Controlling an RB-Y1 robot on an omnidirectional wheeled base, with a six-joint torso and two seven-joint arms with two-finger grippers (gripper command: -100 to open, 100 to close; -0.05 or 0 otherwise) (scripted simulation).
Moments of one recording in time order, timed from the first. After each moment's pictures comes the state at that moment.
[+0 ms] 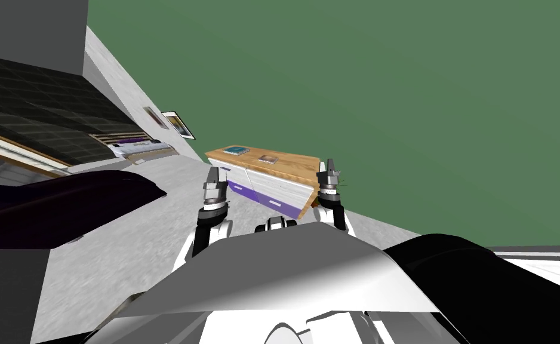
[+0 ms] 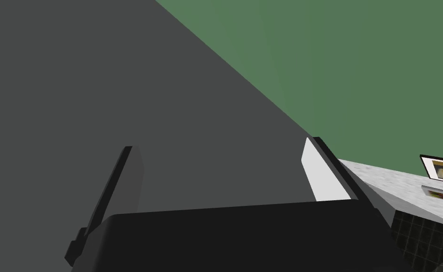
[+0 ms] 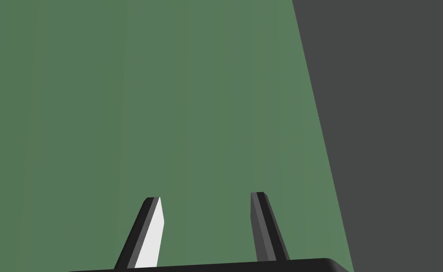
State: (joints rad) left arm 0.43 0.13 -0.01 -2.23 -0.09 -0.57 -0.16; right arm 0.45 -0.04 -0.04 -2.30 -0.06 -0.50 -0.01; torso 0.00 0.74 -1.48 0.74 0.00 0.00
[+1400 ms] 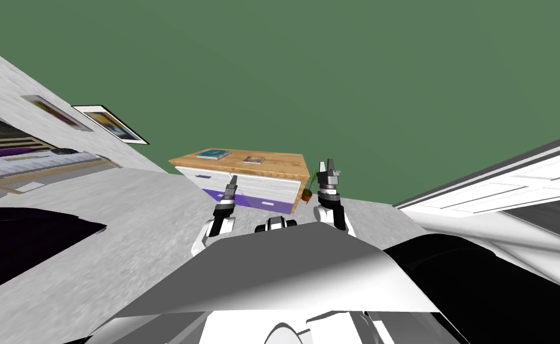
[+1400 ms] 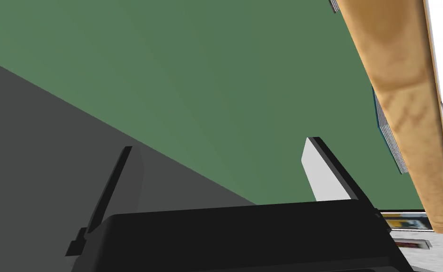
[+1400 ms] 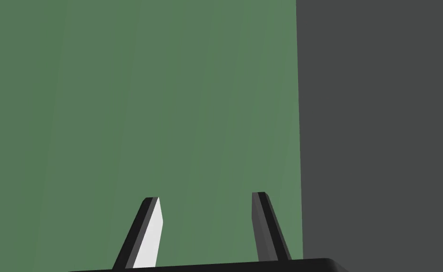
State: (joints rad) left arm 0.28 0.16 0.05 -1.85 -0.22 -0.46 -0.17; right arm 0.45 -0.04 -0.04 -2.30 -0.06 -0.50 -0.01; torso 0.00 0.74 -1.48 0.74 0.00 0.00
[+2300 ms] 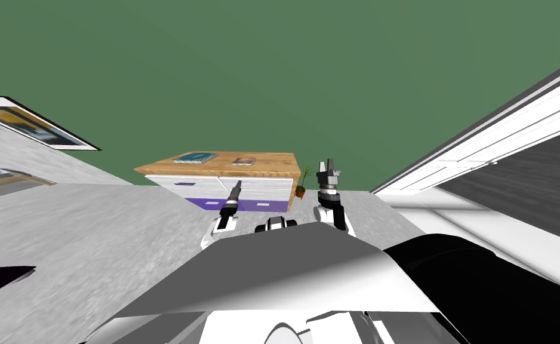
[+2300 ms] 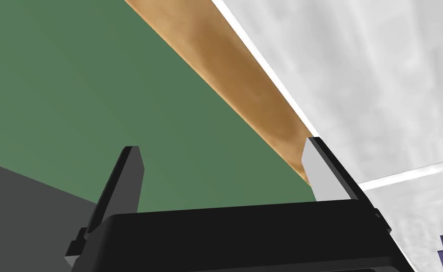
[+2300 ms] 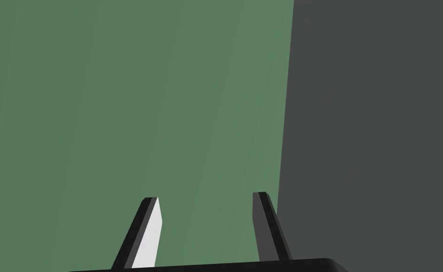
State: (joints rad) left arm 0.19 0.14 0.09 -1.61 -0.30 -0.39 -0.17; right arm 0.45 -0.04 -0.04 -2.30 -0.06 -0.50 -0.01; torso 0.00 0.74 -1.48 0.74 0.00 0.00
